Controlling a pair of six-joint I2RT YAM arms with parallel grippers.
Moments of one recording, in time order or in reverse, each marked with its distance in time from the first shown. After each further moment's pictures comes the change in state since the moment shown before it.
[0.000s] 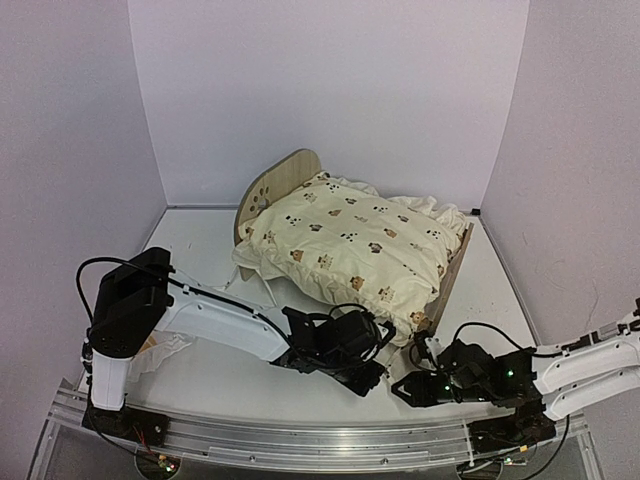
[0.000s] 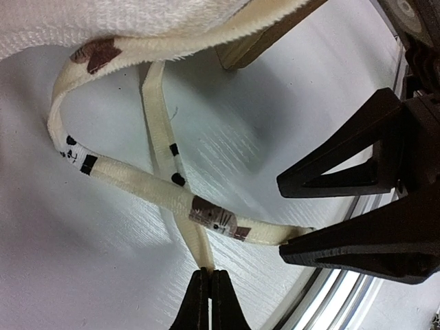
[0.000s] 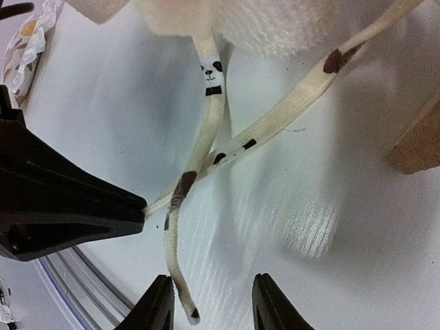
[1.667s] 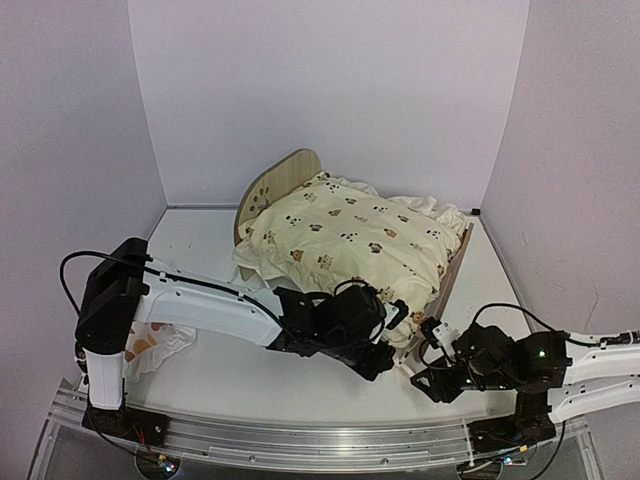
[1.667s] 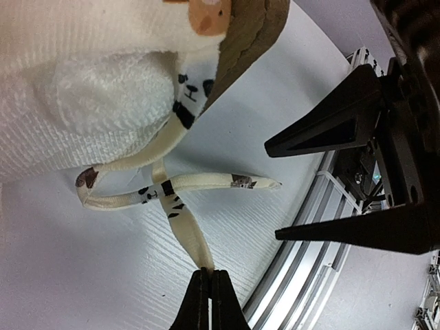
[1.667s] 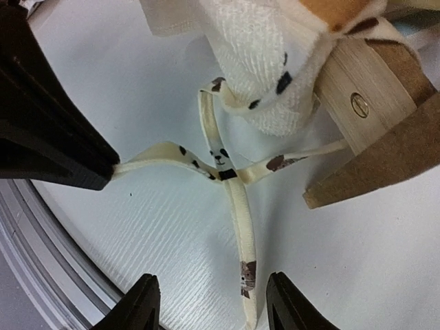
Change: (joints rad) left arm 0.014 -0.067 0.073 -0.037 0.038 0.056; right arm 0.000 -0.248 0.170 -0.506 0.099 -0.423
